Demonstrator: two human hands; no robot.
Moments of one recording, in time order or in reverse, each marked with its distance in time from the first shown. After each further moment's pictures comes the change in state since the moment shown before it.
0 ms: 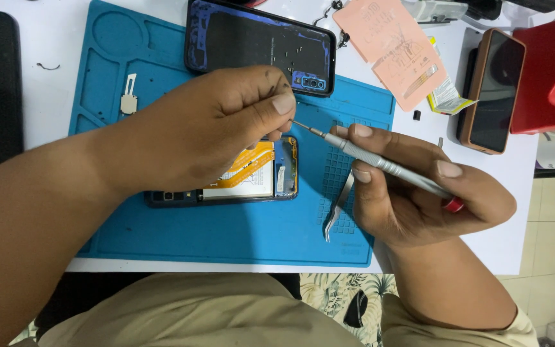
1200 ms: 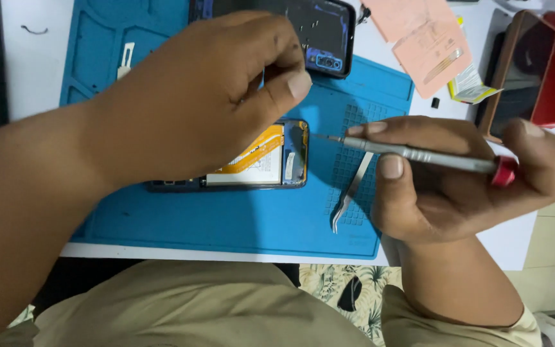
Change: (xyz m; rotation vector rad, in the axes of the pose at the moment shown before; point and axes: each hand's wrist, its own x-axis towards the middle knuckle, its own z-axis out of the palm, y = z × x) left_hand 0.005 -0.027 -0.002 0.372 0.253 0.553; right_hand 0.006 -0.014 0.003 -0.137 -0.054 0.212
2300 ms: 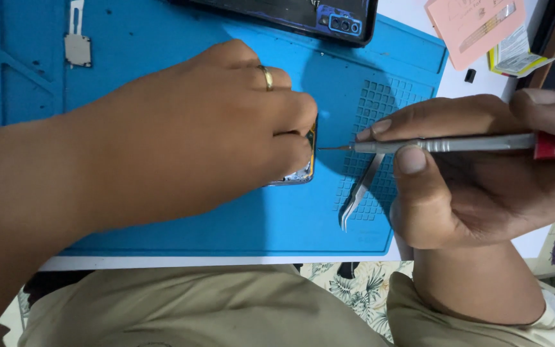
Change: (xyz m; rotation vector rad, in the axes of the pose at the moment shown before) left_hand -0.011 -0.024 0.030 0.430 -0.339 0.435; right_hand -0.007 0.021 -0.031 -0.253 -0.335 0.058
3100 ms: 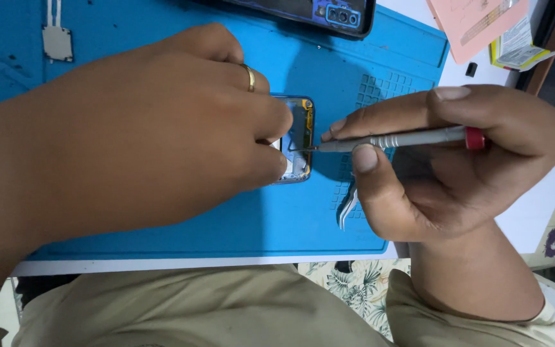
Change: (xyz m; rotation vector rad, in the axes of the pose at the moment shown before) left_hand -0.007 -0.001 -0.014 0.088 -0.114 0.022; right_hand 0.011 -0.001 0.023 0.419 -0.010 -0.063
